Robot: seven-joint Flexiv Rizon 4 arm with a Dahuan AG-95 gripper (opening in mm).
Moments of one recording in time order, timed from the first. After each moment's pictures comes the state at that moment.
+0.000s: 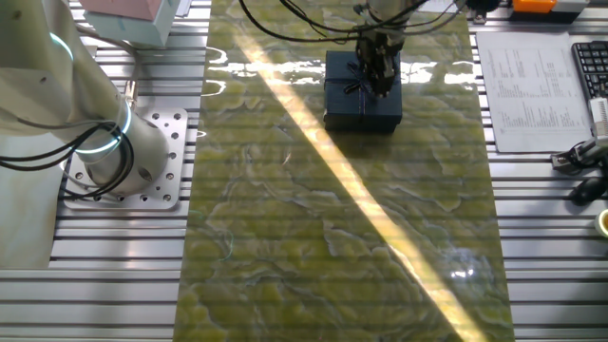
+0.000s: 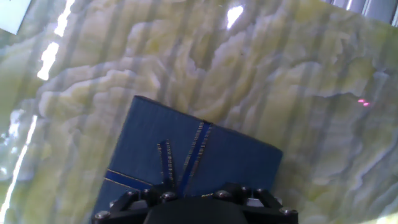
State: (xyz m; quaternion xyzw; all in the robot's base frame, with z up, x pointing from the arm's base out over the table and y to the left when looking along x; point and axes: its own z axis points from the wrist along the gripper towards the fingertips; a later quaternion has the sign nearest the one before) arm 0.480 0.143 0.083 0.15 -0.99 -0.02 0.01
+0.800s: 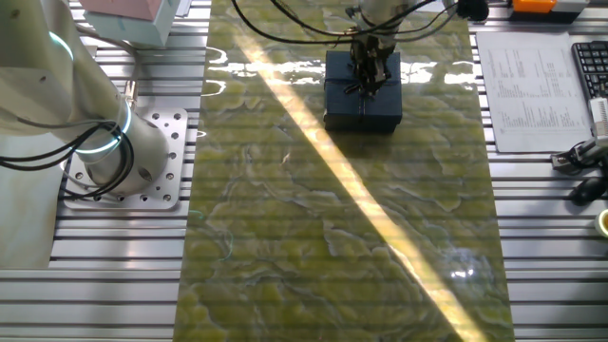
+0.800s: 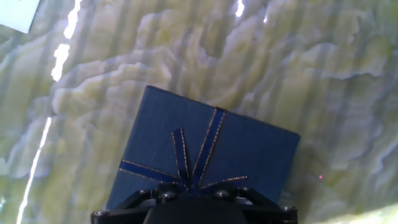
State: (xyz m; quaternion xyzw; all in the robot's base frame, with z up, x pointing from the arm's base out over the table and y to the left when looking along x) arm 0.470 0.132 0.080 0.15 -0.99 -0.03 0.01
